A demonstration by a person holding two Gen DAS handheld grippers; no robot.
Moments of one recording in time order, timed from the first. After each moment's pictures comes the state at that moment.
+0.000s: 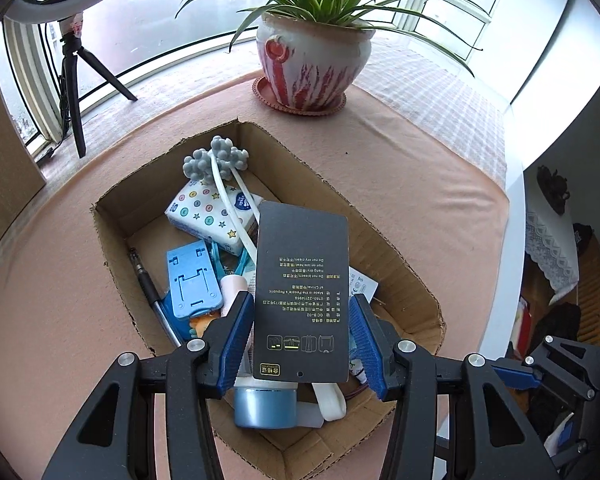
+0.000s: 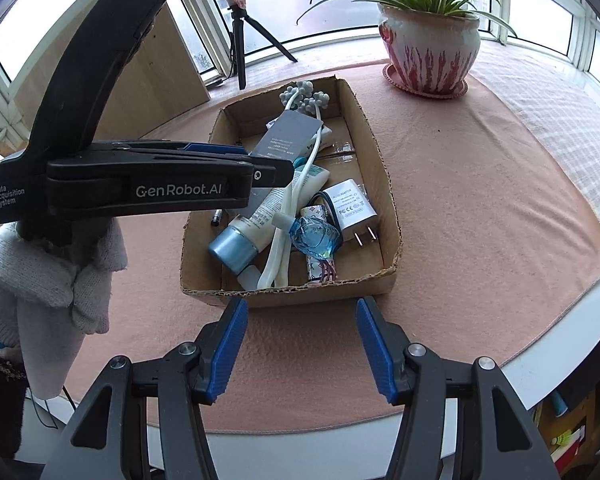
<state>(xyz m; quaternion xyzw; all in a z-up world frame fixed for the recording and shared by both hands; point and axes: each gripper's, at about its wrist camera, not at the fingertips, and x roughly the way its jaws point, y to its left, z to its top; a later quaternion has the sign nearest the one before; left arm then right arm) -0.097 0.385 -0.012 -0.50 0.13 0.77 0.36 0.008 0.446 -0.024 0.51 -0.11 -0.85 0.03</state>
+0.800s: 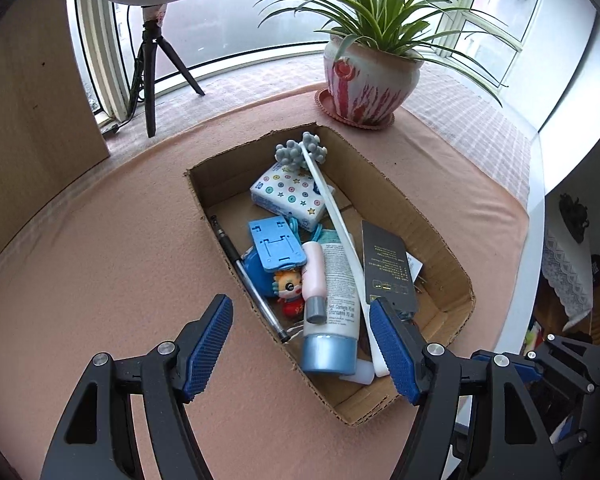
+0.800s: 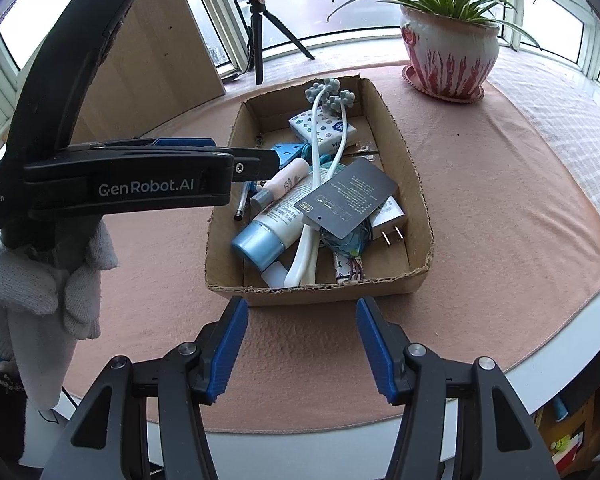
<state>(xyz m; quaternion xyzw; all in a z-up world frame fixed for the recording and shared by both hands) -0.089 0.301 0.006 -0.49 0.10 0.81 0.30 0.007 0.414 -0.018 0.52 -0.10 -0.85 0.05</state>
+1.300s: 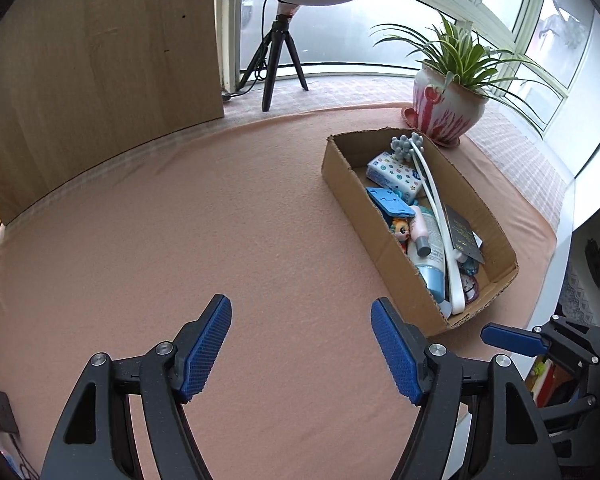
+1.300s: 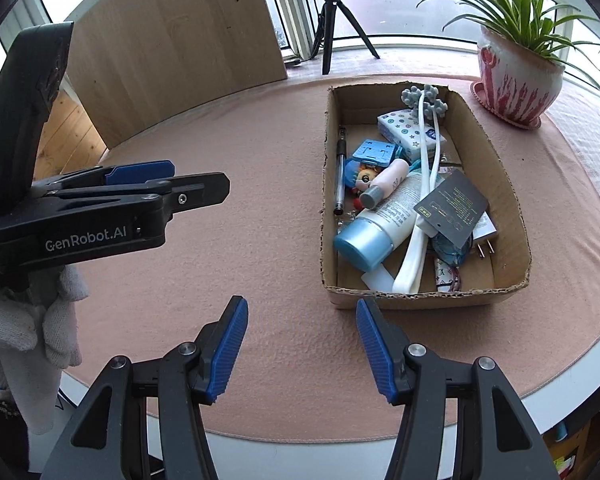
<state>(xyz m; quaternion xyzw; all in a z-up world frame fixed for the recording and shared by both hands) -0.056 0.161 0.016 -0.48 0.05 0.85 0.20 0.002 0.329 -0.014 0.52 -0.06 -0.85 0.09</state>
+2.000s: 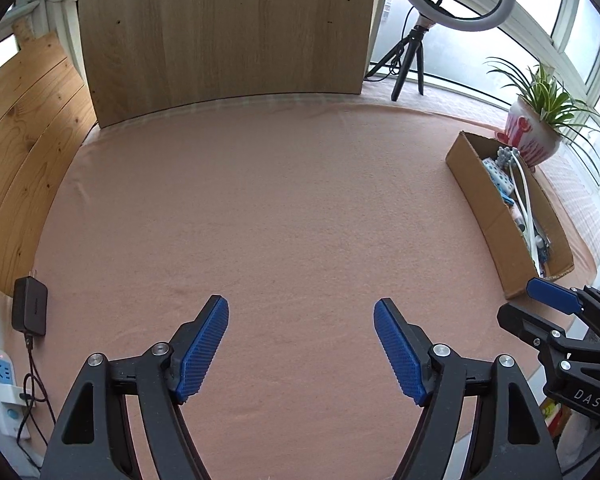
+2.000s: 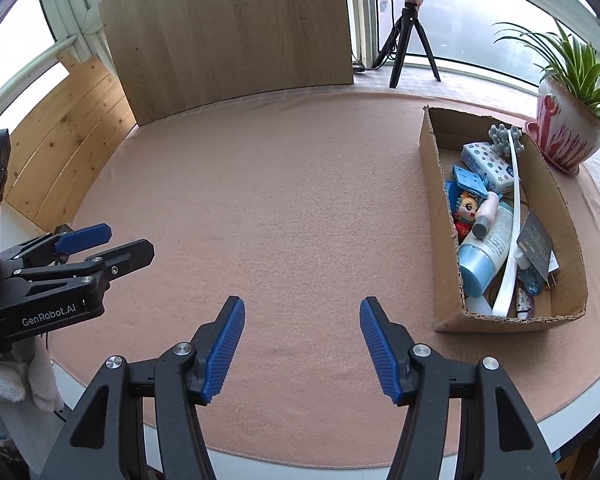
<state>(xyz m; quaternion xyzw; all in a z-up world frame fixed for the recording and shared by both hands) -0.003 0.001 -0.003 -0.49 -0.01 0.87 0.07 0.000 0.229 -0.013 0.50 -0.01 -0.86 0.11</state>
